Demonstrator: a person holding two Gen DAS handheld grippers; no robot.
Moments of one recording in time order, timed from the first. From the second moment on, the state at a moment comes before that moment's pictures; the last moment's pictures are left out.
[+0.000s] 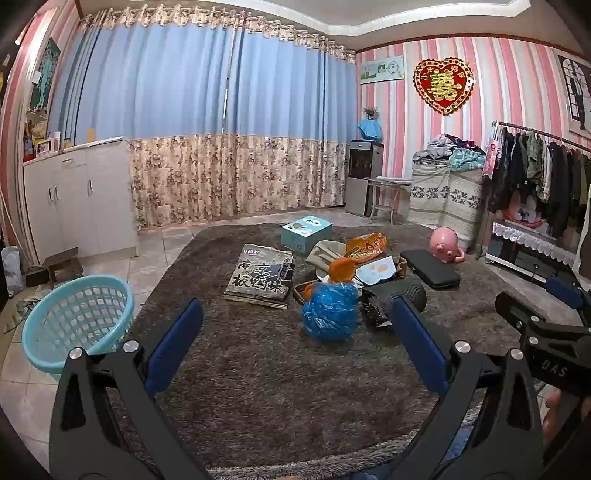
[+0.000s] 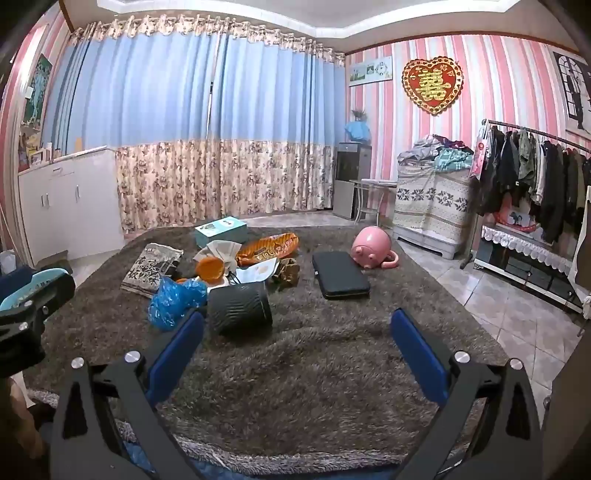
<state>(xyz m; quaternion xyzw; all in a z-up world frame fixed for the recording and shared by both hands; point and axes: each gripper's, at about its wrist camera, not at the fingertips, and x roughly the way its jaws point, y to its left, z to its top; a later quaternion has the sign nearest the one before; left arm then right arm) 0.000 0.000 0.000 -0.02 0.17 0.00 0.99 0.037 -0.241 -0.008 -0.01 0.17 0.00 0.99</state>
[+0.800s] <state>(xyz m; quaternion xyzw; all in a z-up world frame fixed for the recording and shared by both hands) 0.000 0.001 0.000 -0.02 0.17 0.00 0.99 0.039 -0.244 -0.005 -0.01 0.17 -0.01 0.99</state>
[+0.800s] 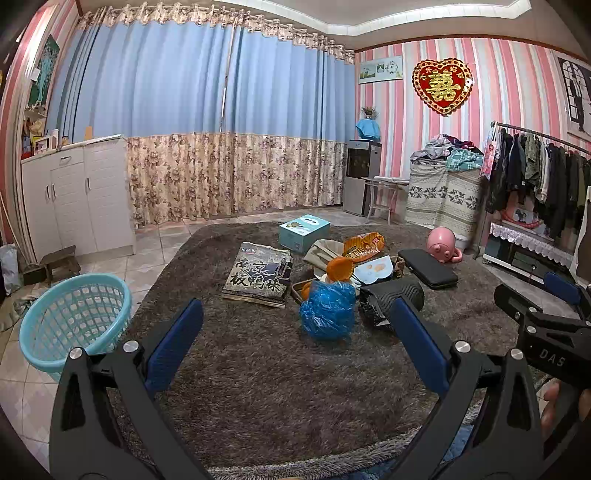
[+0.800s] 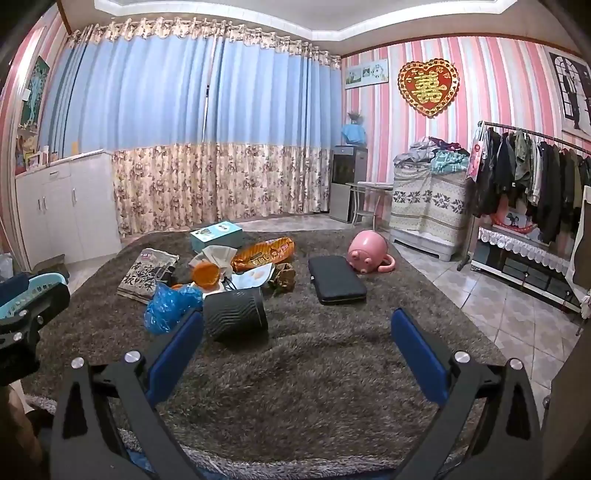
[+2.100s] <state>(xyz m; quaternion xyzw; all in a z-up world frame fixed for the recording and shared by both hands) 0.000 0.001 0.000 -0.02 0.17 0.00 0.99 0.042 -0.242 -0.009 -0.01 0.17 -0.01 0.99</state>
